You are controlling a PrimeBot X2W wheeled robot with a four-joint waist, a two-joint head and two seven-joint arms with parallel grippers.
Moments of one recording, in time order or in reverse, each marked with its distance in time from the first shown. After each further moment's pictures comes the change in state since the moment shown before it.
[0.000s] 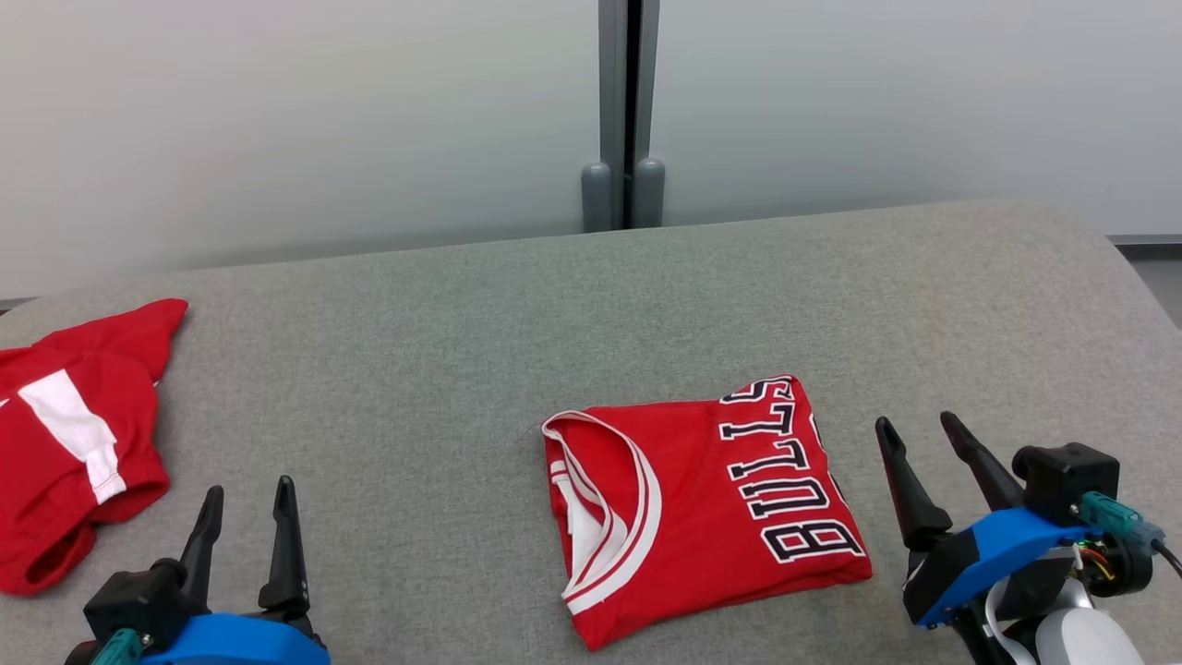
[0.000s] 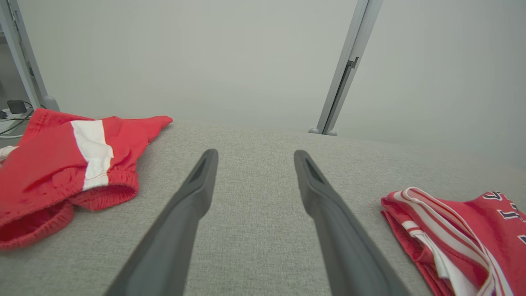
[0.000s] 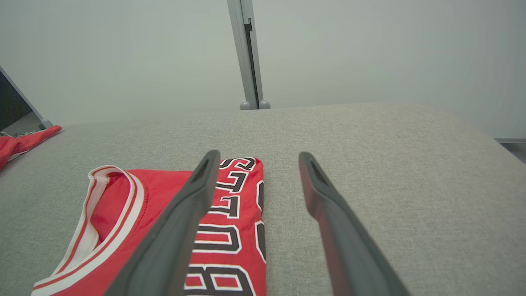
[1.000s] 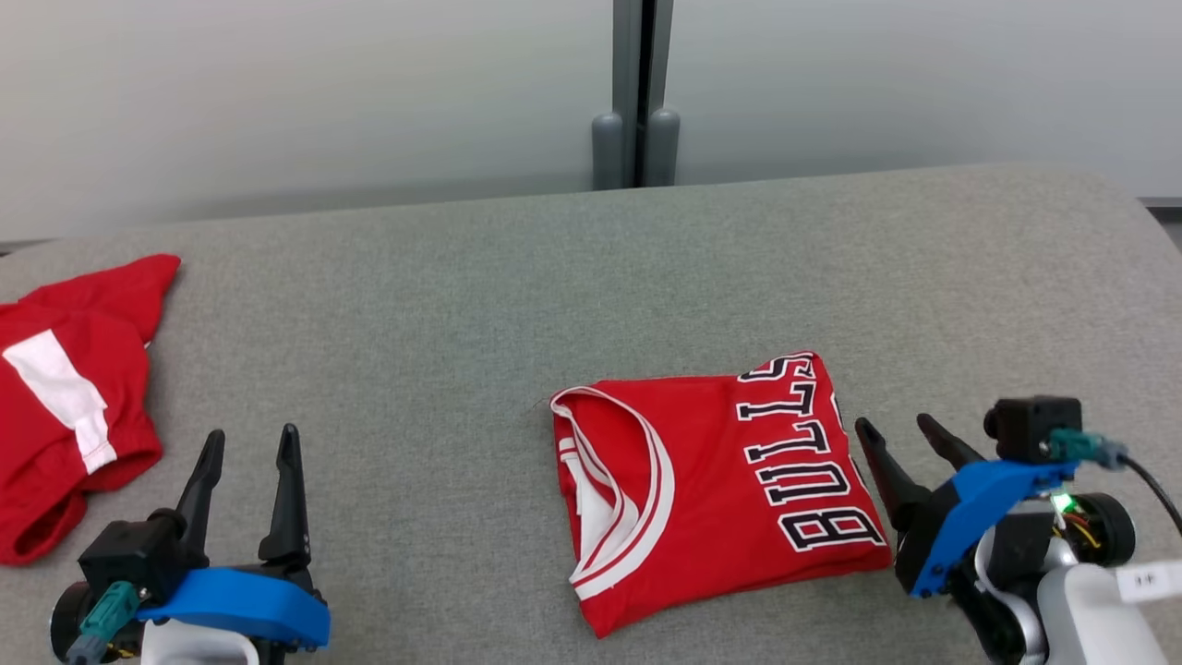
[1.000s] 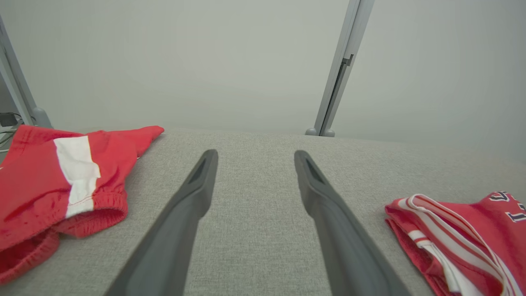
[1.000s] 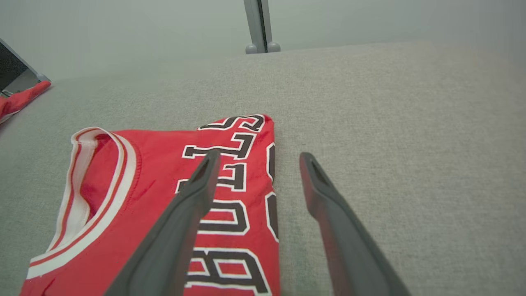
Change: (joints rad) left arm -0.047 0.026 -0.014 -0.059 0.026 0.008 0.035; right arm -0.066 0.000 0.004 0.020 0.038 0.000 0.212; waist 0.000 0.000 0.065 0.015
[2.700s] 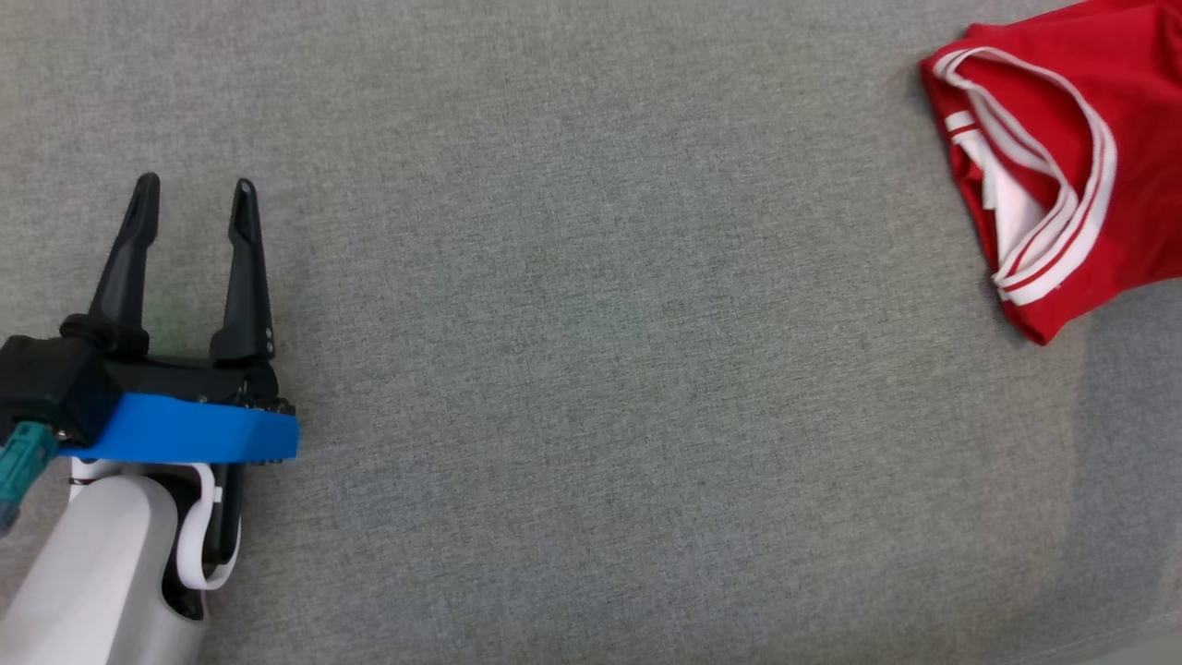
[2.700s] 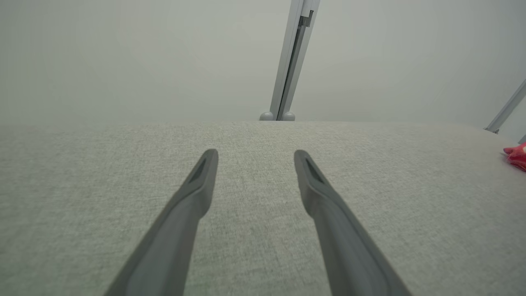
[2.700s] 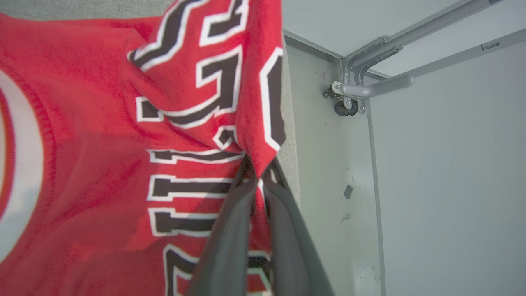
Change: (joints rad) left arm -0.297 0.043 0.009 -0.127 0.081 -0.018 -0.005; right arm -0.681 -0.595 0.145 0.357 -0.004 0.000 0.271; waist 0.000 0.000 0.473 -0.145
